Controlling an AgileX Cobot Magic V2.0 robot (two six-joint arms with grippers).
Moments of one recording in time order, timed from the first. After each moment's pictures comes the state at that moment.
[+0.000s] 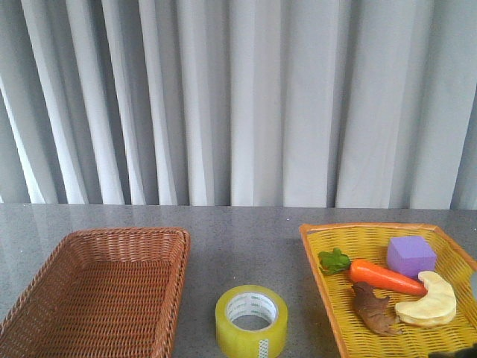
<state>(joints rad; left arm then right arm) -0.25 0.65 -0.64 -0.35 0.59 0.40 0.45 0.88 -0.81 -0.32 0.77 0.40</state>
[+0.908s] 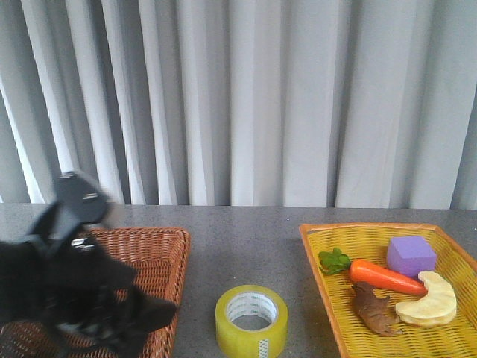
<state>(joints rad) -0.41 1.33 -1.18 -0.44 0.72 0.54 0.45 0.81 -0.78 -0.24 0.85 0.36</state>
